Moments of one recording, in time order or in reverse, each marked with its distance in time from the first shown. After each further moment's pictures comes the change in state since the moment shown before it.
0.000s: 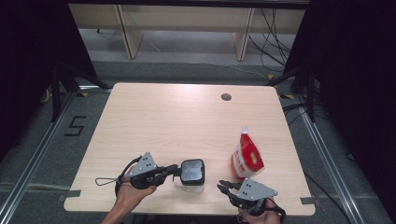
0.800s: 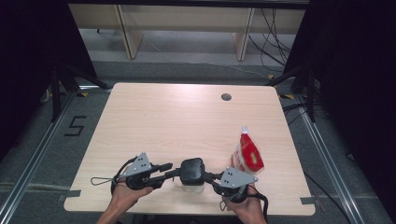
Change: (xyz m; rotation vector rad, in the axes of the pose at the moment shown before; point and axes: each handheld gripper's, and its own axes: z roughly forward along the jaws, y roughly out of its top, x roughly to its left) left arm 0.007 -0.005 -0.012 -0.009 -0.040 -0.009; right arm -0.003 0.029 0.041 -0.030 0.051 -0.025
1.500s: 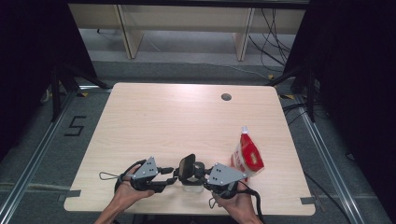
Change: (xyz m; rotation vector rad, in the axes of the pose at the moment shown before) left arm 0.015 -0.023 0.025 0.132 -0.055 0.146; right arm 0.007 0.031 0.017 -0.032 0.007 -0.064
